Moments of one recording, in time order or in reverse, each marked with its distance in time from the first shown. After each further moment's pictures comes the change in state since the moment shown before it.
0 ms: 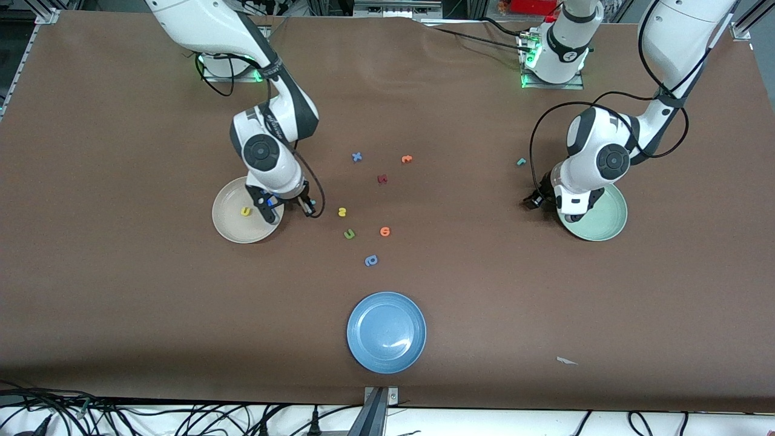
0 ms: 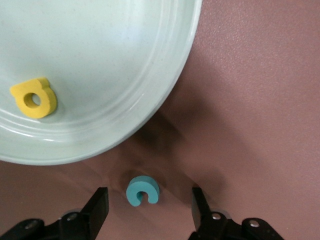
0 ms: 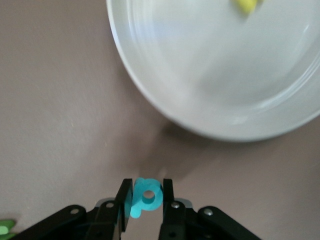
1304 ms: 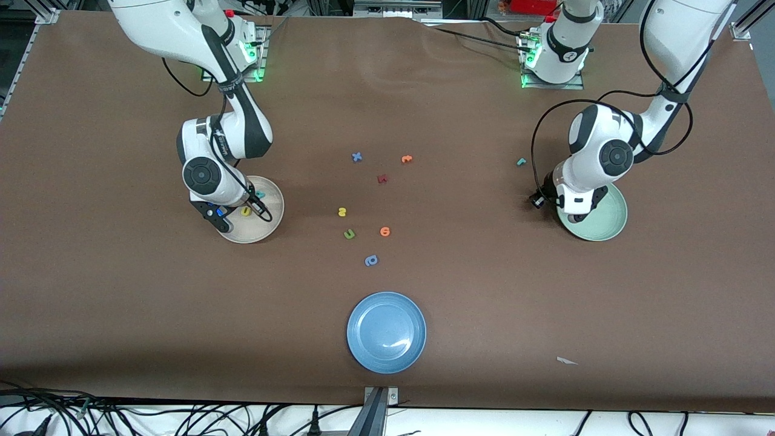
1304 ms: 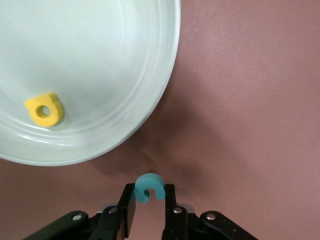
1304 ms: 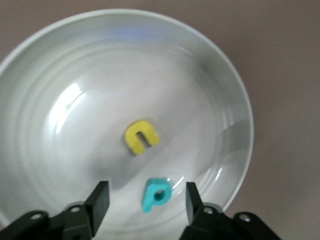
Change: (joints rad) left arm -0.001 -0.058 -0.003 0.018 0.000 -0.046 0.022; right arm -0.020 -0.025 -0.148 -0.068 0.013 -0.112 -0.356
